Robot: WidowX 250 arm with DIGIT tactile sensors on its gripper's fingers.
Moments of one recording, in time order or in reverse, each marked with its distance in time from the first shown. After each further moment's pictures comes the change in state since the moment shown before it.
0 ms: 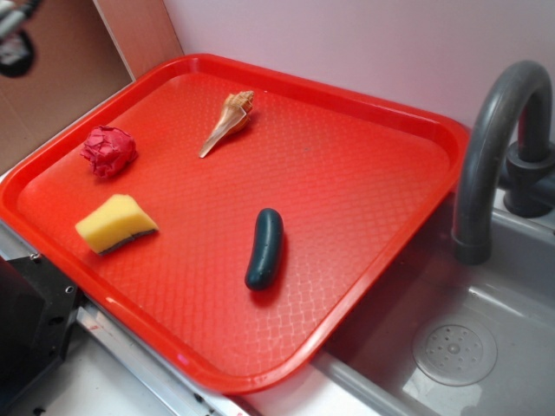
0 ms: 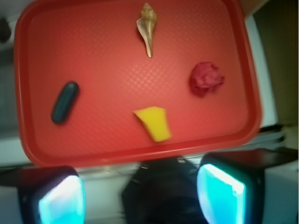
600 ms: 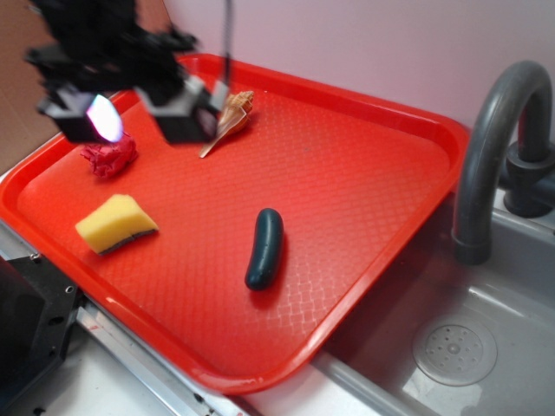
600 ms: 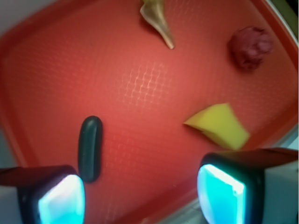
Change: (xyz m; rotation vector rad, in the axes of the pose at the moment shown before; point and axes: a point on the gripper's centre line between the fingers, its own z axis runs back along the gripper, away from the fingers) arm 0.036 -0.064 -0.086 0.070 0.000 0.318
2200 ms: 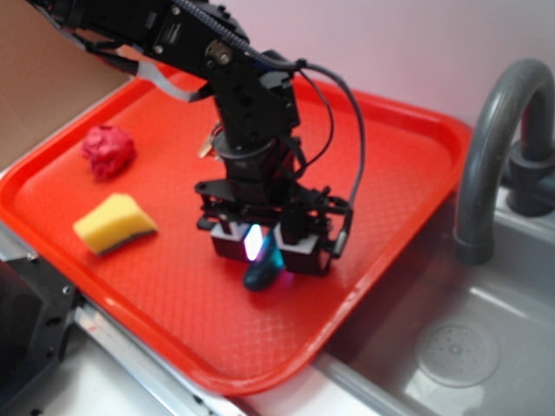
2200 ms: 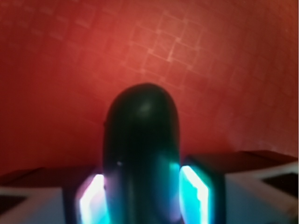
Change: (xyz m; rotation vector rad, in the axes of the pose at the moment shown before) arm -0.004 -0.053 -0.103 -0.047 0.106 -0.113
